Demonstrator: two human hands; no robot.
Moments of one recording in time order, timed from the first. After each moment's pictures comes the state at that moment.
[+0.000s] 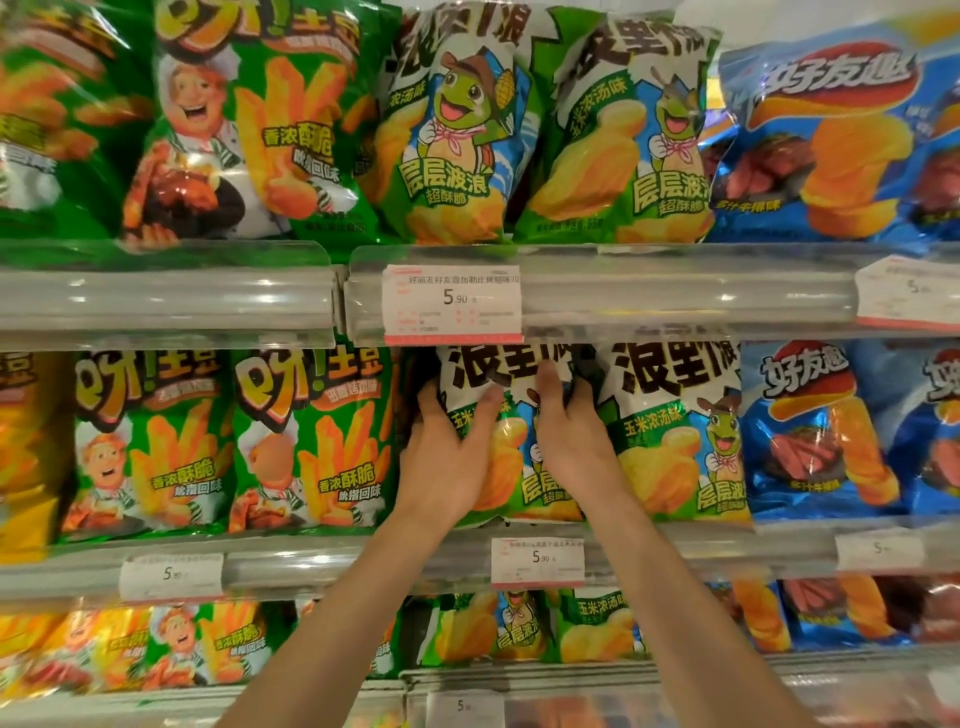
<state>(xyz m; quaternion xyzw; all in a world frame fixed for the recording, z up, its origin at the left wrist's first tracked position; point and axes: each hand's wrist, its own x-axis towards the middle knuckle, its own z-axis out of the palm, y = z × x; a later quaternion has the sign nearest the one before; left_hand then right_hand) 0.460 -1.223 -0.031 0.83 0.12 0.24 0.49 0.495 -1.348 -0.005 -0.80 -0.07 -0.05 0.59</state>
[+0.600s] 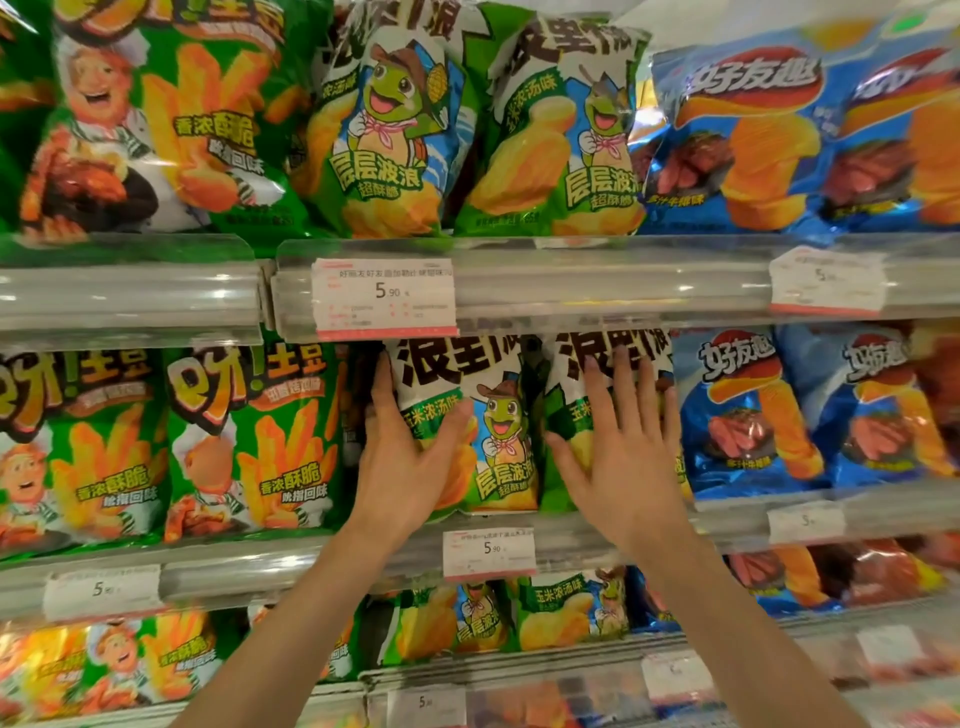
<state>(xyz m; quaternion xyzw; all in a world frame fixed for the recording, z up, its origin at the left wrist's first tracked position) 0.453 -1.230 -0.039 0.81 0.06 0.27 0.51 0.500 -1.444 -0.051 -0.93 -0.14 -0.33 0.09</state>
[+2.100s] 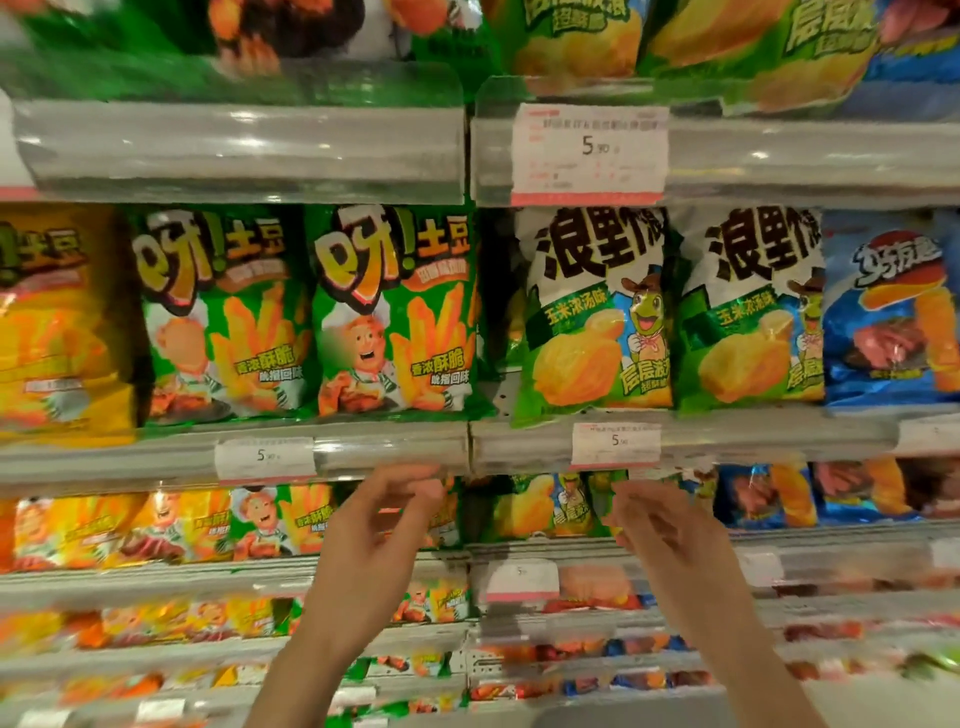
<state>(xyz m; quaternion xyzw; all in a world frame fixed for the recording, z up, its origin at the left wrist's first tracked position) 0.290 -1.134 -0.109 0.78 0.11 0.16 0.60 0.359 -1.387 -0.128 -0.82 -0.05 -0.03 0.57</state>
